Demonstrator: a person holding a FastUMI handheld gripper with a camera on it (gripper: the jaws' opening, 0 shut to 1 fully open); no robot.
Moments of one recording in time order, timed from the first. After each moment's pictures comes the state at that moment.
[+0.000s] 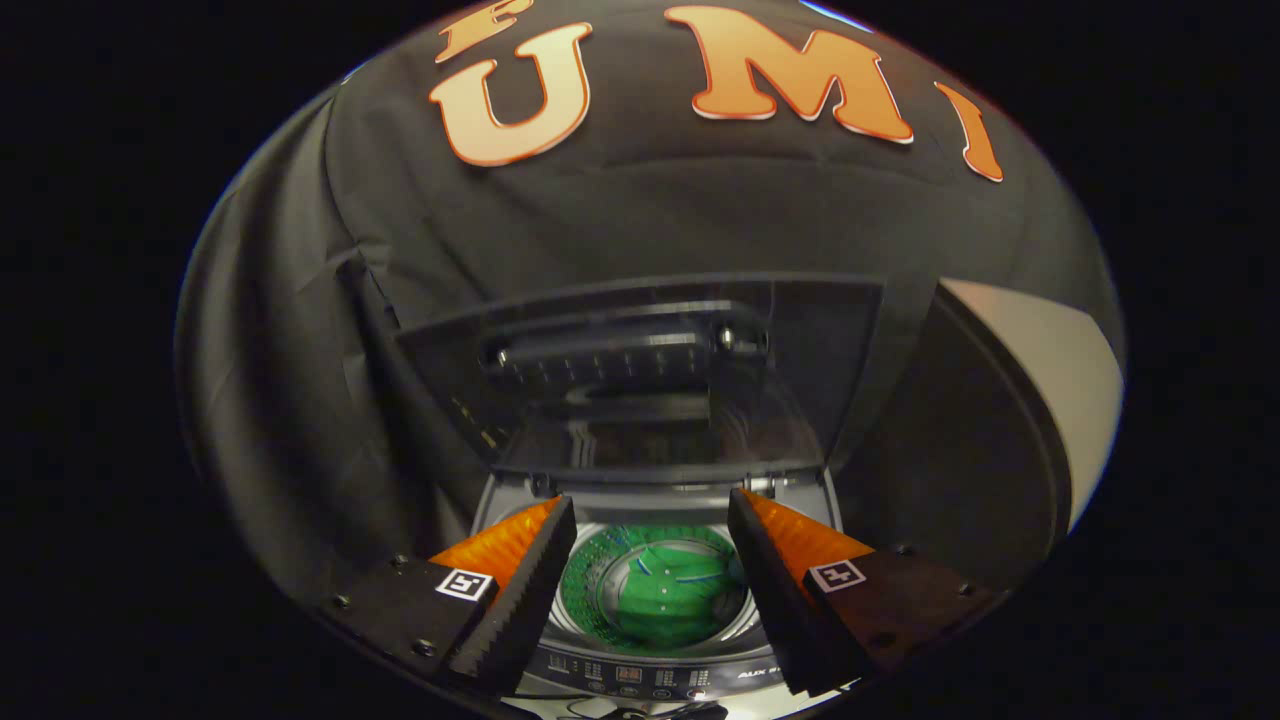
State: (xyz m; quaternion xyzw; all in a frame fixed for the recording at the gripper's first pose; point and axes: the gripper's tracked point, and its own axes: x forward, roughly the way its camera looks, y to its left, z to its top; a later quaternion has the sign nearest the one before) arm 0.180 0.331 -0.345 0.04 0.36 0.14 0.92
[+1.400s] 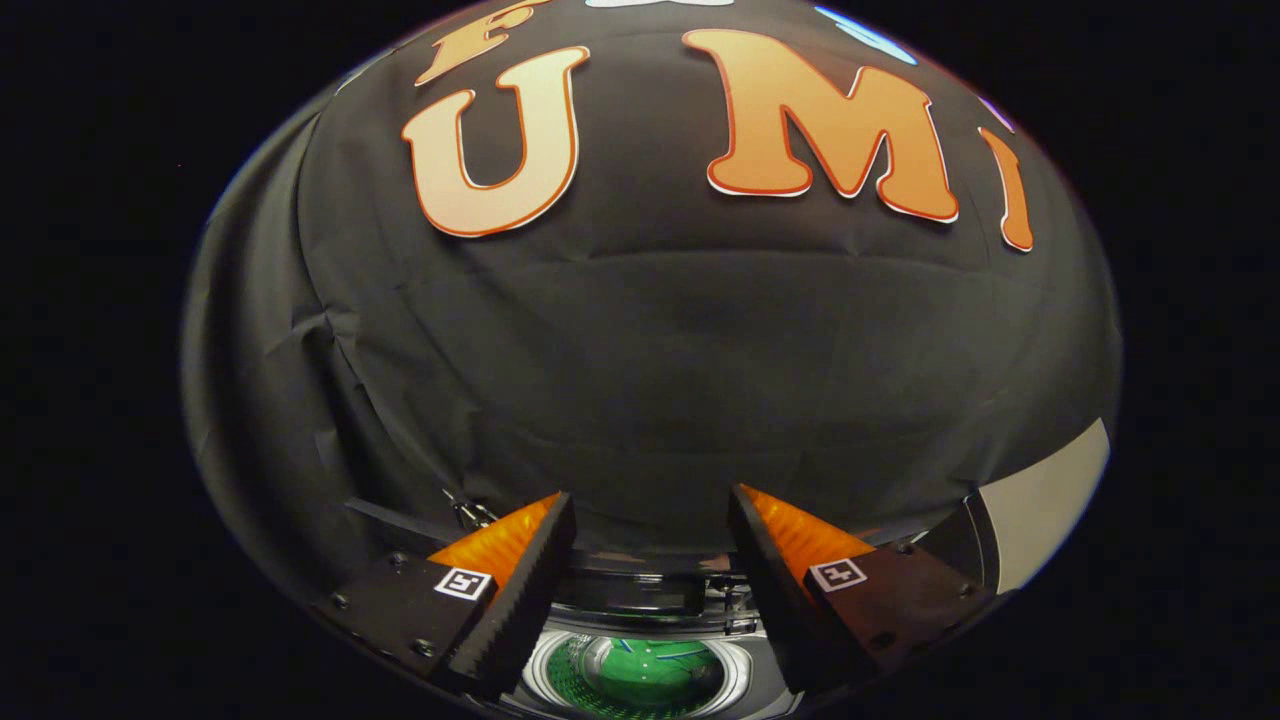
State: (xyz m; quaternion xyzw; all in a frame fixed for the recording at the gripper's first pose) arm 0.320 0.344 -0.298 0.02 0.30 0.12 0.95
